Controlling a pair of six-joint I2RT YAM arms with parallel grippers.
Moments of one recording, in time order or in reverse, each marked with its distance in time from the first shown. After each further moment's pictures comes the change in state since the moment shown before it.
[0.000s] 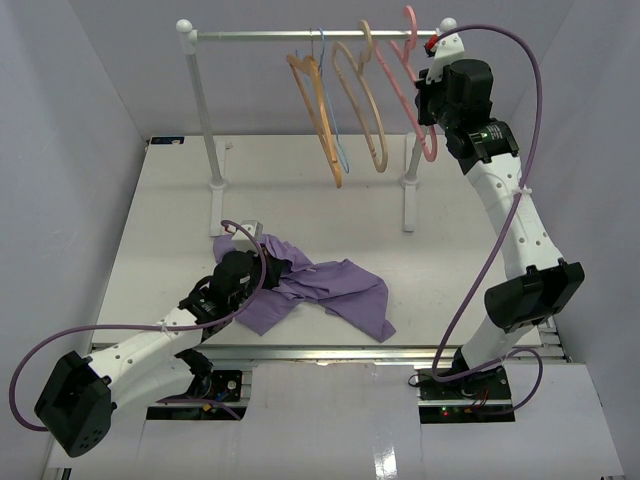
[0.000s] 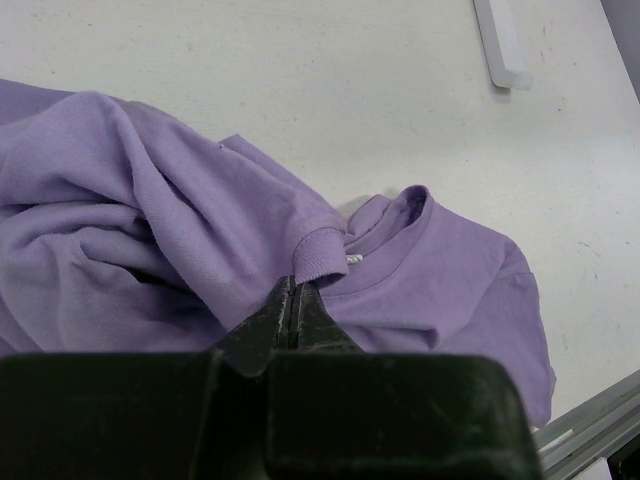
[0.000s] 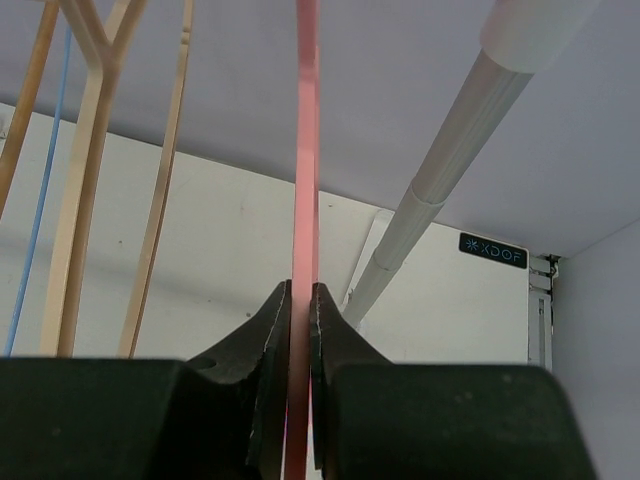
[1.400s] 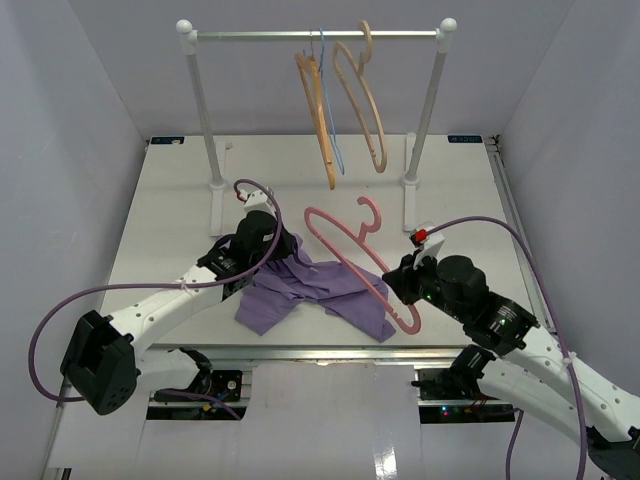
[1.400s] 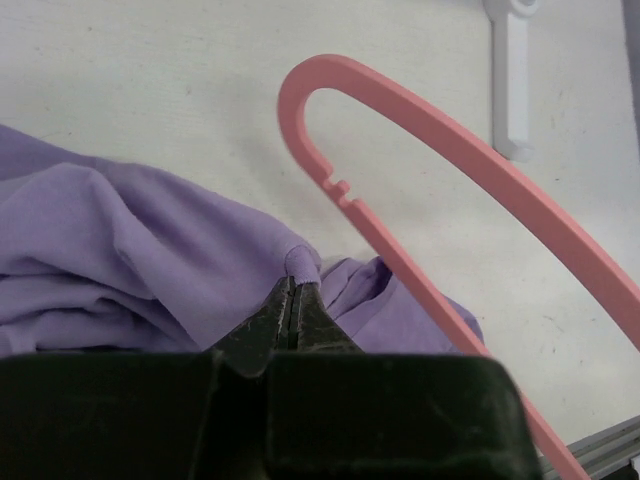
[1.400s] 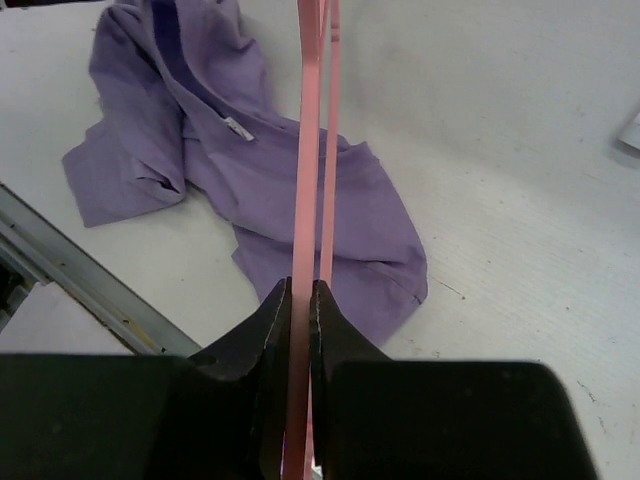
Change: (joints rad) left arm 0.020 0.284 0.377 -0.236 -0.053 -0.129; right arm 0.539 -1.076 -1.326 0.081 0.035 0.394
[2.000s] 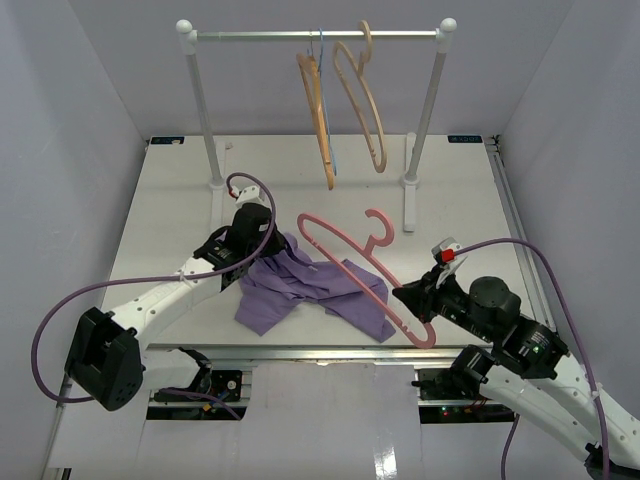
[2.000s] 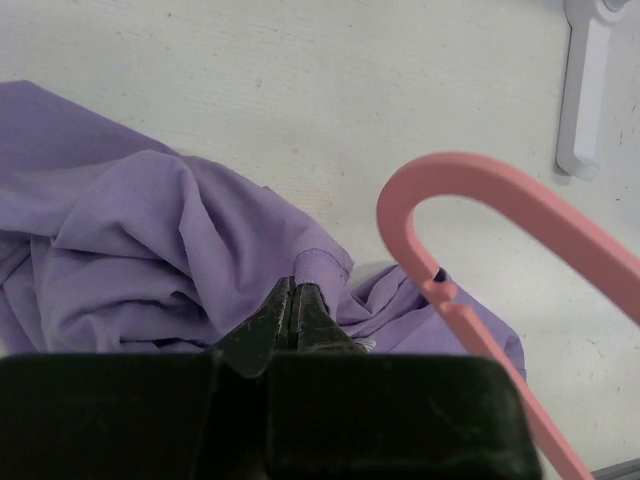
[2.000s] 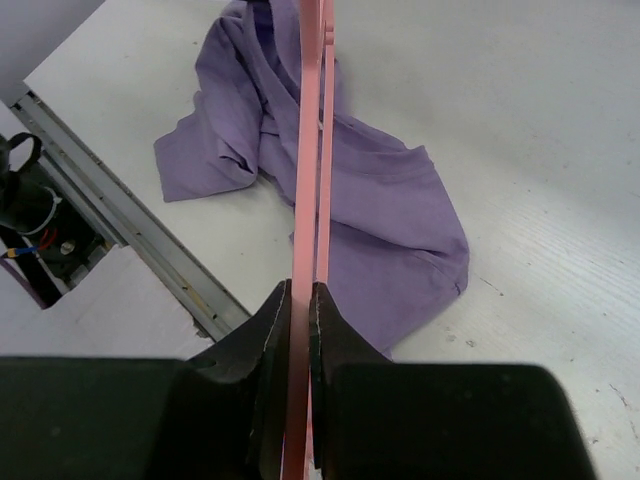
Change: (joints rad) left arm 0.076 0.035 0.056 -0.118 0.007 -0.001; right arm 0.023 -0.258 -0.021 -0.121 -0.118 -0.005
